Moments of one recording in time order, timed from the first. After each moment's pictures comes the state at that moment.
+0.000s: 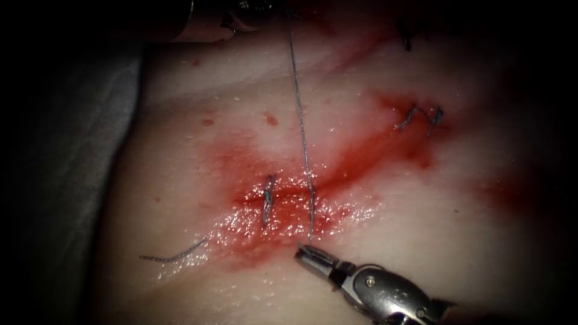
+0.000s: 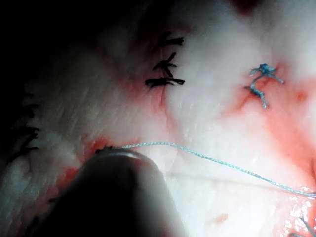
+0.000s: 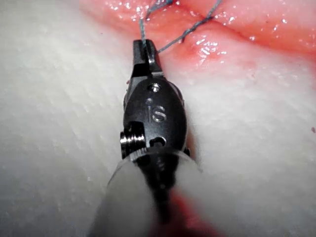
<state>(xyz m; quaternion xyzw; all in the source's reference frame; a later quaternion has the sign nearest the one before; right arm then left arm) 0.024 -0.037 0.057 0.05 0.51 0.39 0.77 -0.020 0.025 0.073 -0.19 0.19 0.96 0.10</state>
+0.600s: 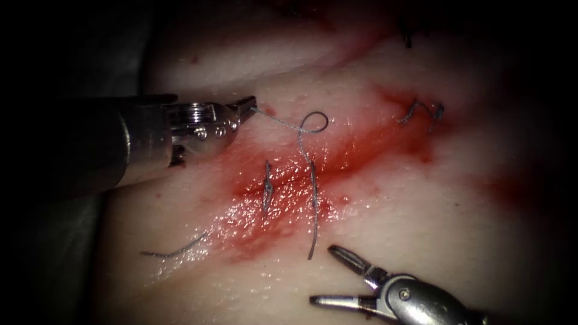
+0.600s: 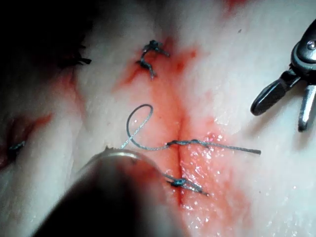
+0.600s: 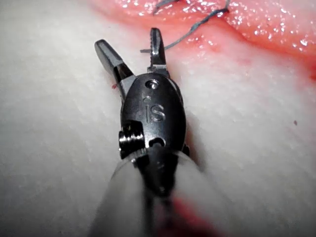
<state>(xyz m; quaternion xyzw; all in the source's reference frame) 0.021 -0.030 0.052 0.07 0.55 0.41 0.72 -0.018 0.010 0.064 -0.18 0.15 0.97 0.05</state>
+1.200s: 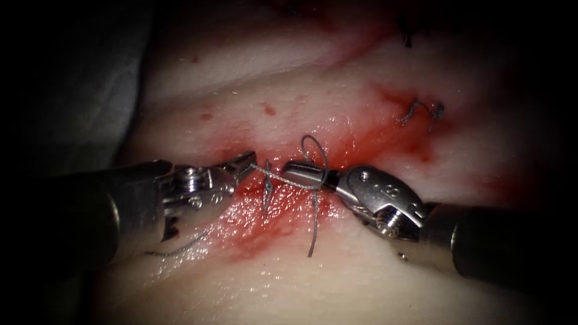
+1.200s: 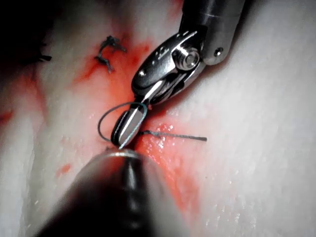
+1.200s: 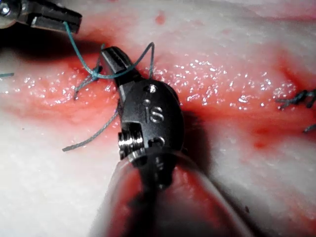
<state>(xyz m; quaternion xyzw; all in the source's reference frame) 0.025 -0.019 0.062 0.14 0.58 0.45 0.66 -0.018 0.004 0.063 -0.20 0.14 0.97 0.03</state>
